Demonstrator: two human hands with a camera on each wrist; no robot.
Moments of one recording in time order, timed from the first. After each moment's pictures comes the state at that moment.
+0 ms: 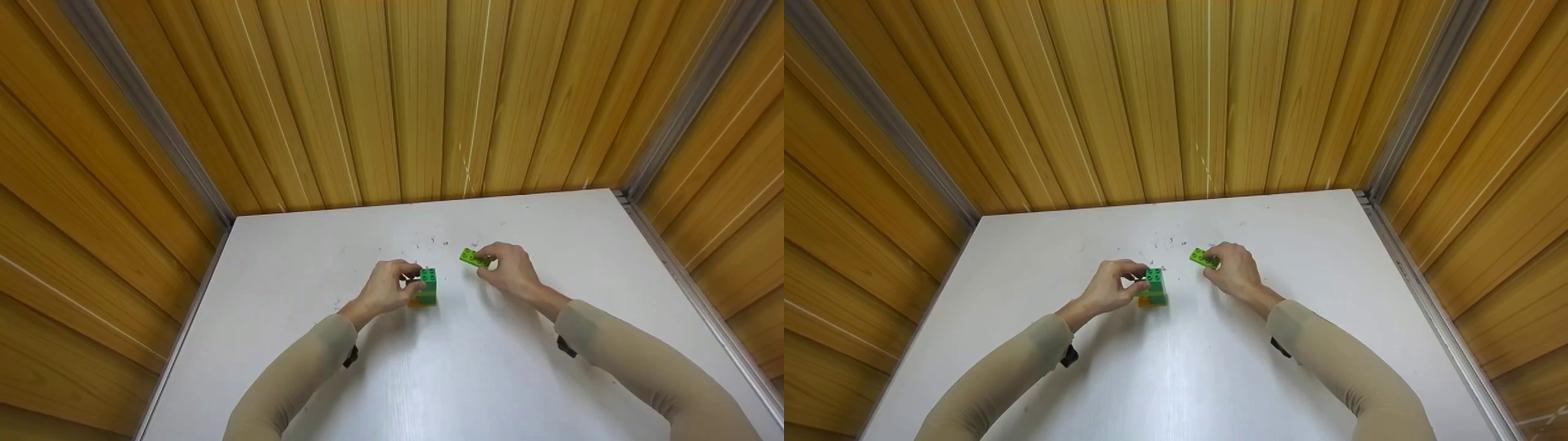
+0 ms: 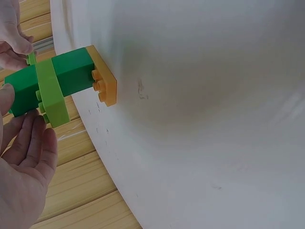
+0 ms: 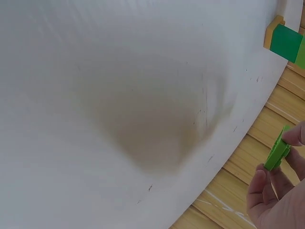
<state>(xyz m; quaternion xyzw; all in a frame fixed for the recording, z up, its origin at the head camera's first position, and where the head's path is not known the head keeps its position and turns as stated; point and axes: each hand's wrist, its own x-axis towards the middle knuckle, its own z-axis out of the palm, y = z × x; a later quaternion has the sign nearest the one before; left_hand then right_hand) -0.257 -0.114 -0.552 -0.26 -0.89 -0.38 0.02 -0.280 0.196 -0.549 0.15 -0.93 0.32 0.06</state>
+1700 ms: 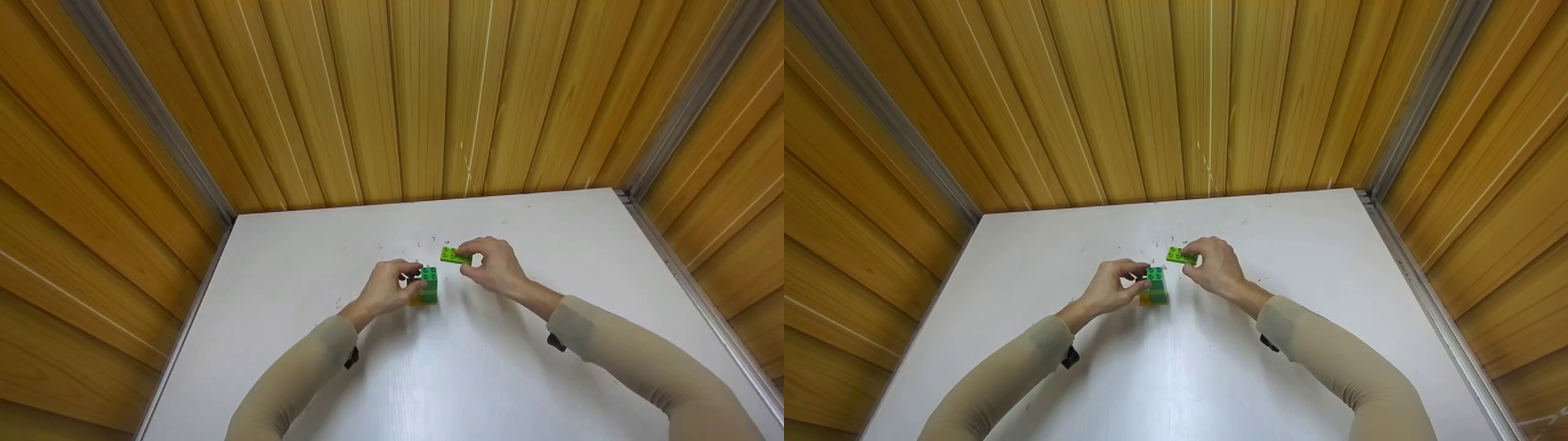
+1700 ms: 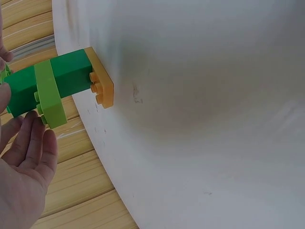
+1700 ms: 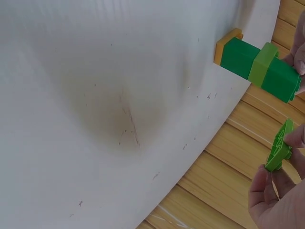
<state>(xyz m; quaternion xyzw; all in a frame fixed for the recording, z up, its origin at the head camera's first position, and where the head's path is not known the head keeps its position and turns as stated) -0.254 -0.116 -0.554 -0.26 -0.88 -0.40 0.02 -0.268 0.163 -0.519 0.20 -0.91 0.36 0.08</state>
